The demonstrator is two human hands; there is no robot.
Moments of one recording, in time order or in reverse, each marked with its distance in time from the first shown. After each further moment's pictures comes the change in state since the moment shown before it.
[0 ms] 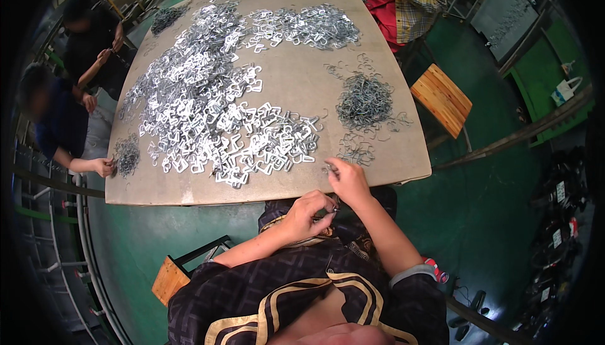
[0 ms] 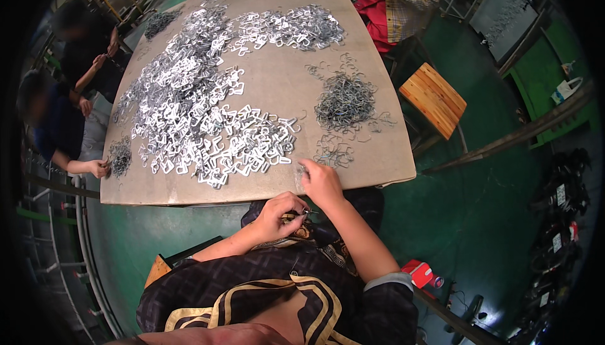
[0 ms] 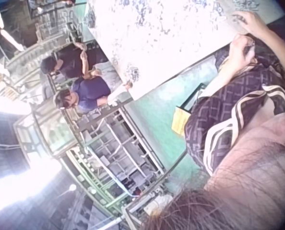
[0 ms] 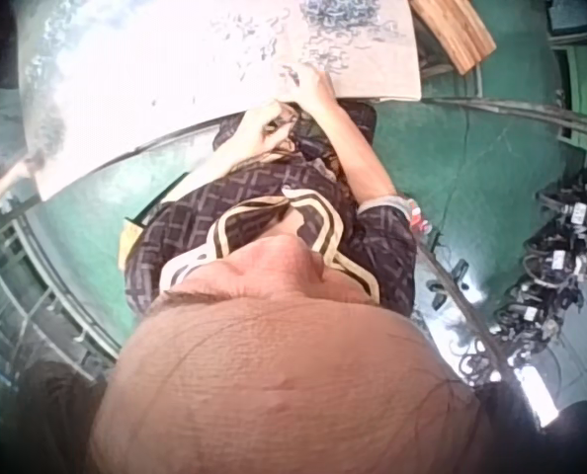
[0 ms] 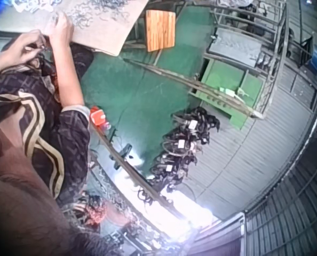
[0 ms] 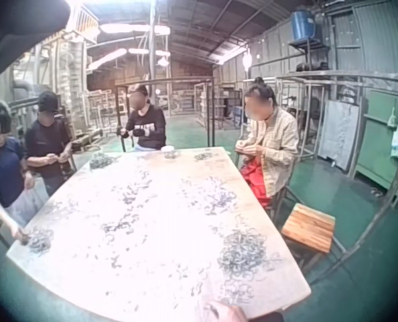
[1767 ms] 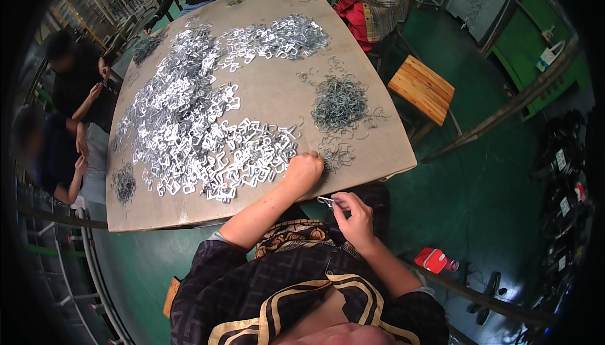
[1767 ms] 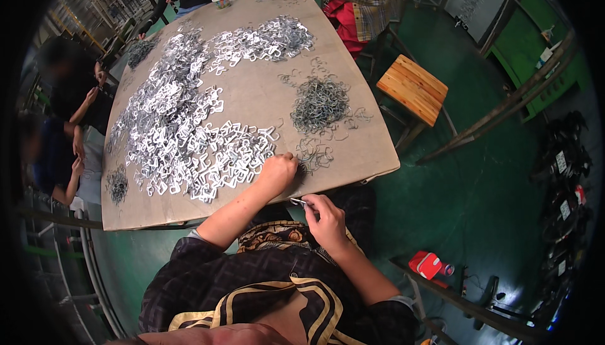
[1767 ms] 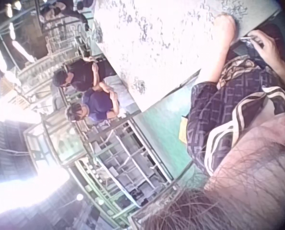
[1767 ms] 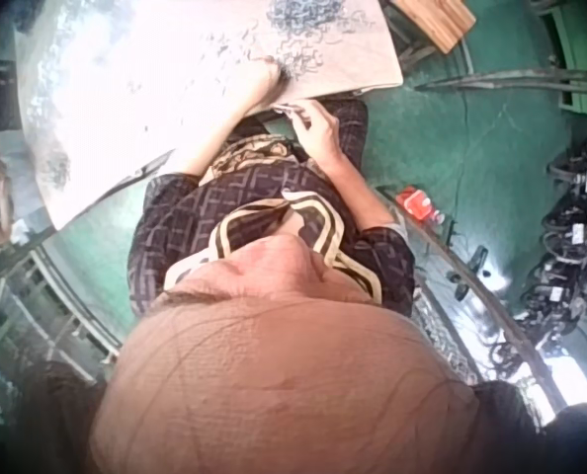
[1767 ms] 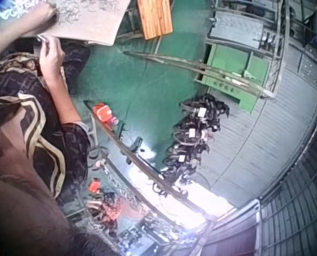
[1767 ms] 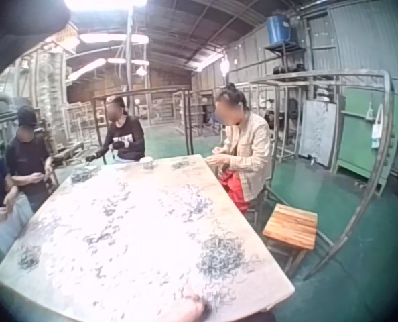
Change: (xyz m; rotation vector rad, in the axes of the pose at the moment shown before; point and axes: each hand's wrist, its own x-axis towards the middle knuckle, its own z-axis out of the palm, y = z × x) left_hand 0.093 -0.073 0.013 1.006 -0.272 -0.014; right_hand -0.089 -0.031 -0.031 0.160 0.348 -0.046
